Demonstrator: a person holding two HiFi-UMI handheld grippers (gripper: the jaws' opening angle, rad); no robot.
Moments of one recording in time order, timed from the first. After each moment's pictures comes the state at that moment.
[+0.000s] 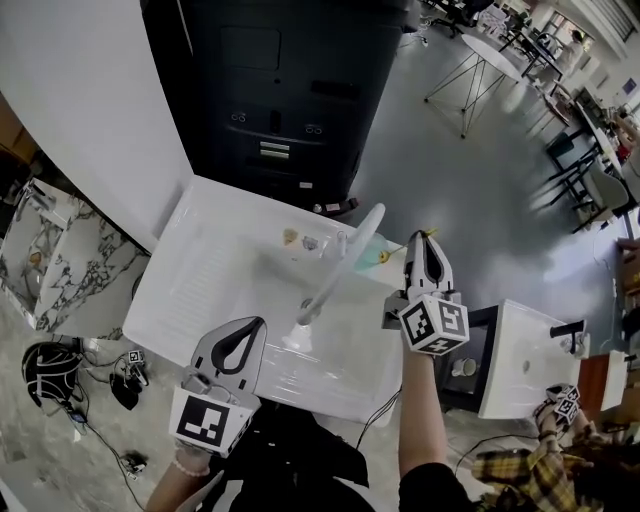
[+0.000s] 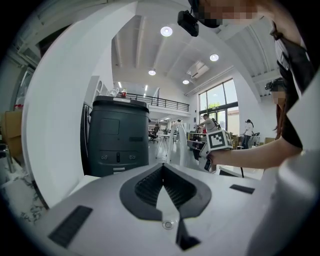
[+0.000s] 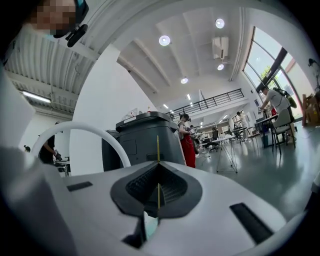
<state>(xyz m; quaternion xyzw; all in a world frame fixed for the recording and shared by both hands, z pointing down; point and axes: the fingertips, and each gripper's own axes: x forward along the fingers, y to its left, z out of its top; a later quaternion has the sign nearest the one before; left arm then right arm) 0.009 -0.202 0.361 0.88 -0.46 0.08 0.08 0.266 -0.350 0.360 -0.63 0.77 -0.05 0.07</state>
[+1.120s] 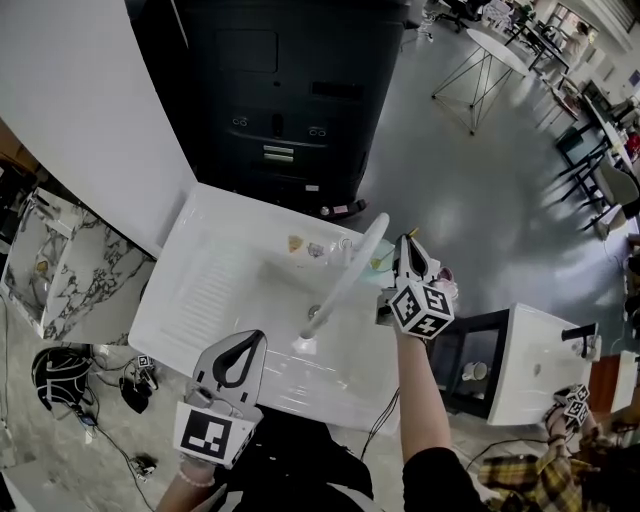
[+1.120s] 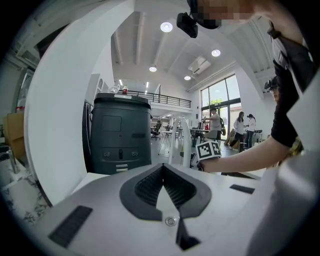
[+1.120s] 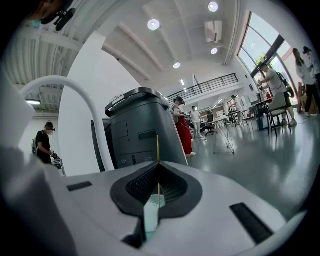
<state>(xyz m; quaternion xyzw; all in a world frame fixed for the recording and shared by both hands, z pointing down) 0.007 -0.208 0.370 0.87 -0.47 0.10 0.09 0.270 -0.401 0.455 -0.64 0.76 -0.14 0.03</state>
